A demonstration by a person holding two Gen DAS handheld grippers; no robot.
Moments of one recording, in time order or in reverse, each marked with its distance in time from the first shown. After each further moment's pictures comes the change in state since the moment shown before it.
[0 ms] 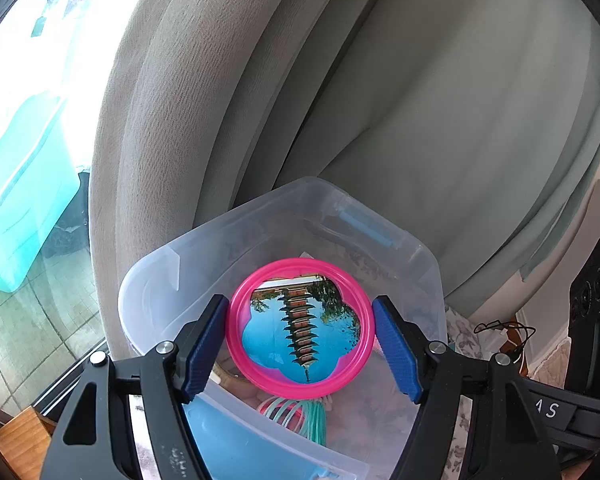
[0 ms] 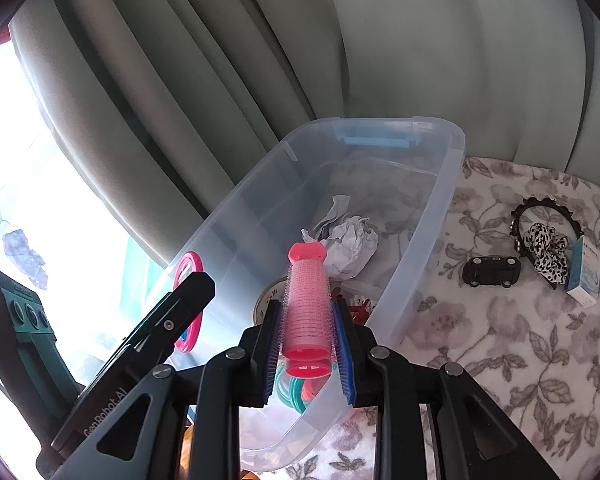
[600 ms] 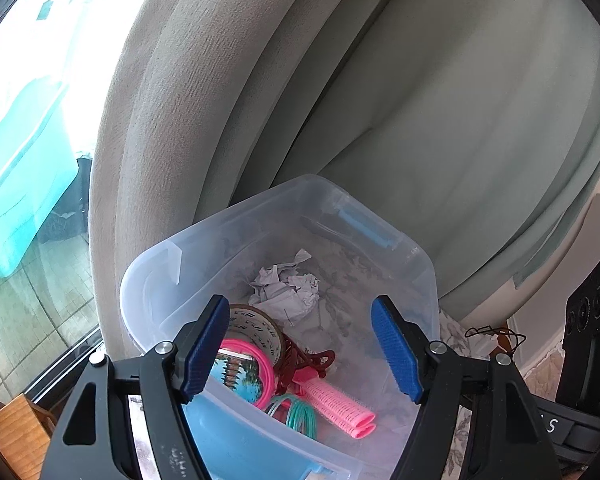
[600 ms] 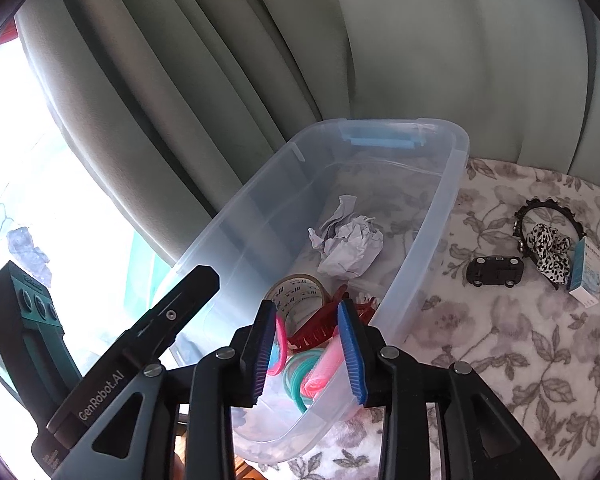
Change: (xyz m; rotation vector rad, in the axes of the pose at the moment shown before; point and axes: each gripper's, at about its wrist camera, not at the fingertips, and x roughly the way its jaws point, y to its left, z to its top) left arm 0.001 0.016 0.010 -0.037 0.024 -0.027; right arm -0.004 0.003 -0.002 -0.011 -0.004 0.014
